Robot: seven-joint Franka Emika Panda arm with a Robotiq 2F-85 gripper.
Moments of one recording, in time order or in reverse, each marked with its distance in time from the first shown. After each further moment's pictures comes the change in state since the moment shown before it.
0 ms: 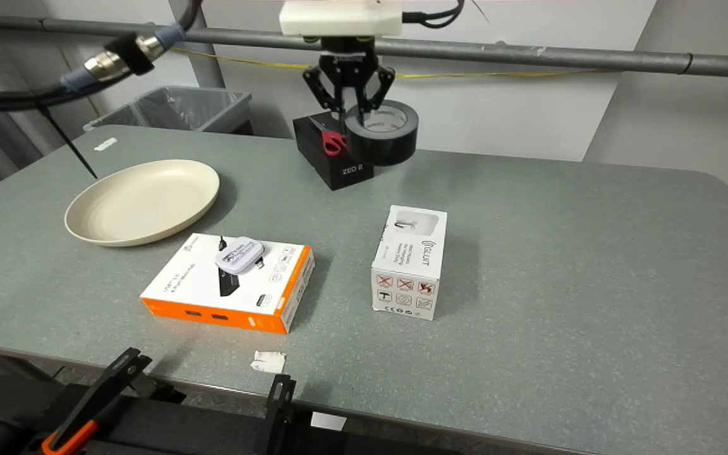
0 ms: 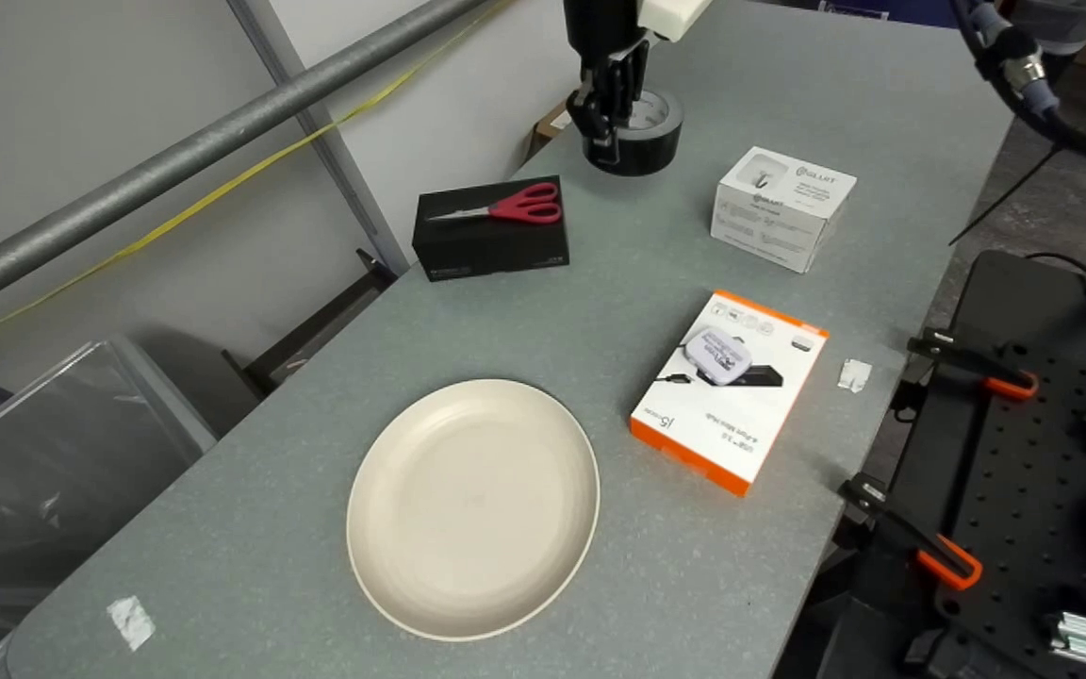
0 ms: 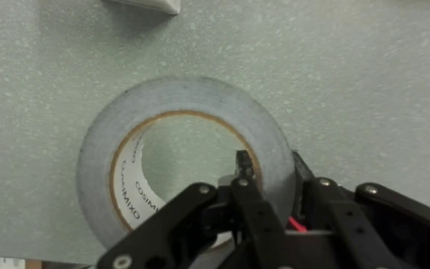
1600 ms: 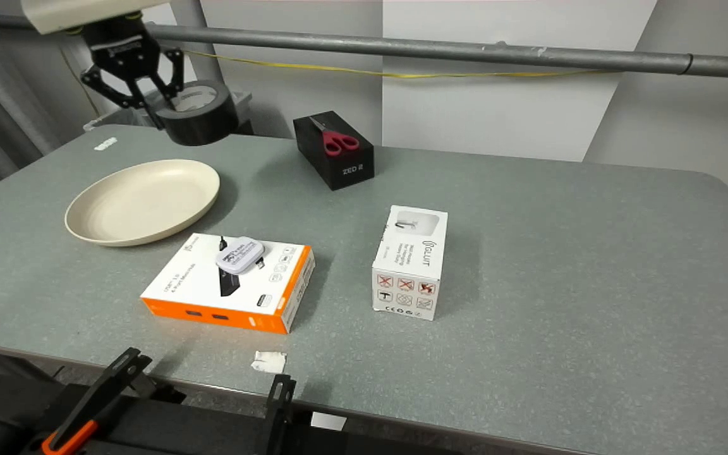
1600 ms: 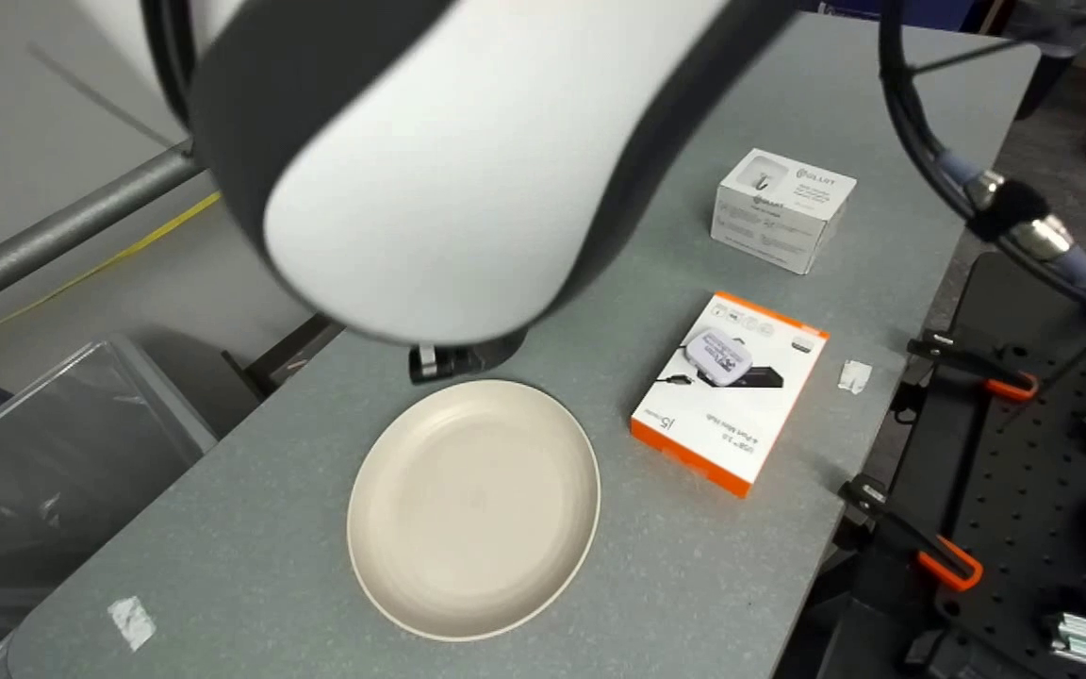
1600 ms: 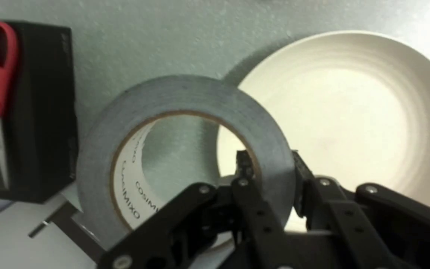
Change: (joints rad) arm 0.375 -0.068 0.184 -0.089 -0.245 0.038 0.075
